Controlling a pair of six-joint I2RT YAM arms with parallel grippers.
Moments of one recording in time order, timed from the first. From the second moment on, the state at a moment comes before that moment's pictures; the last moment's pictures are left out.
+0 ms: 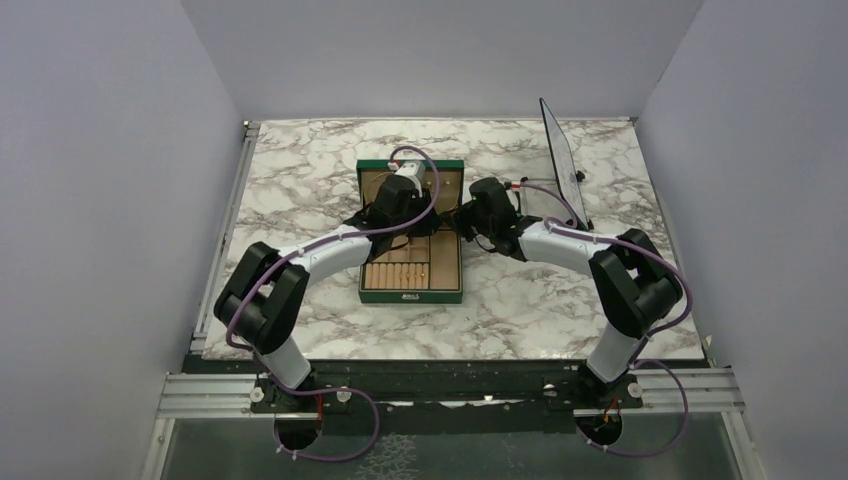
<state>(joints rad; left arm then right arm) -0.60 1.65 0.98 0.13 0.07 -0.54 0.63 1.74 1.01 0.11 0.11 1.45</state>
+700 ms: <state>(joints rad) -0.60 1.67 1.03 0.12 0.03 -0.52 0.62 1.74 1.01 0.11 0.09 1.45</state>
